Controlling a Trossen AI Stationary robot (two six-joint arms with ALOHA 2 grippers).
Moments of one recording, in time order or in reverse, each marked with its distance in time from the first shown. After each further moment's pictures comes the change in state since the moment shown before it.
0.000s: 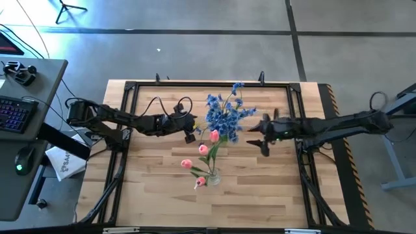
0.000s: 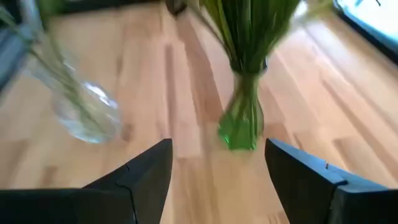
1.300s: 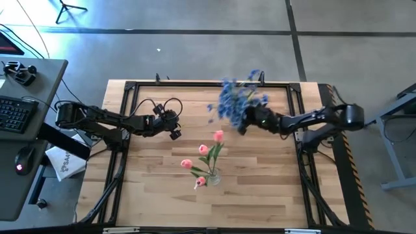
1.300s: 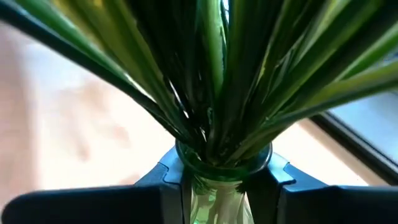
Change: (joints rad) left arm 0.060 -0.155 -0.201 -0.235 -0.174 -0.191; right arm -0.294 0.595 -0.076 0.772 0.220 -0.169
